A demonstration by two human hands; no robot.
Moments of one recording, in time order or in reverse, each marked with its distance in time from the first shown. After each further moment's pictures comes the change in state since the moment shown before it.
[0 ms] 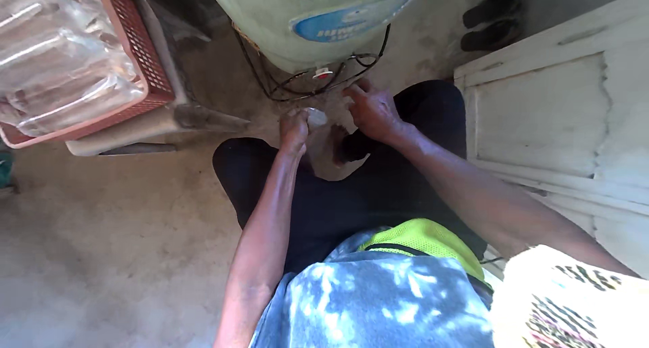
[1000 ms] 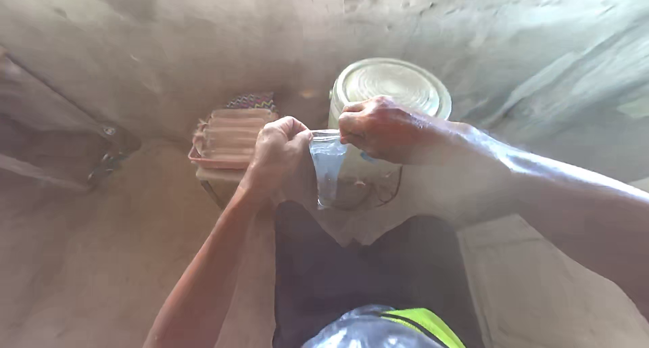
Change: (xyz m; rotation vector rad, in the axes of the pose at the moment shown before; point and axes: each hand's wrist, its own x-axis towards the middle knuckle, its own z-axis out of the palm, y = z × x) left_hand -0.282 0.189 -0.164 0.432 0.203 0.931; right_hand -0.038 -0.293 -0.239 -0.393 0.106 -1.144
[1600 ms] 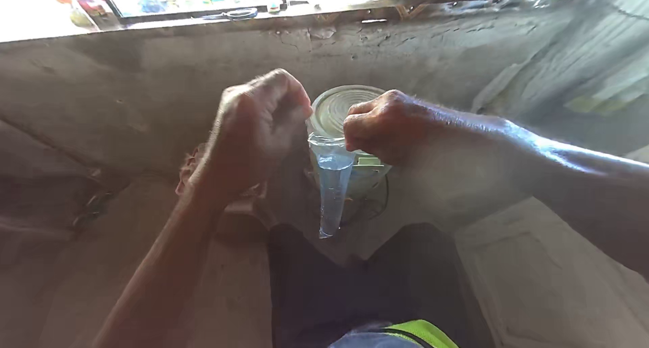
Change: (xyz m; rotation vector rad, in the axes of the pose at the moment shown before) left_hand 0.036 0.086 -0.031 0.314 0.100 0.782; right_hand -0.030 -0.001 -0.066 -0.033 0.079 0.000
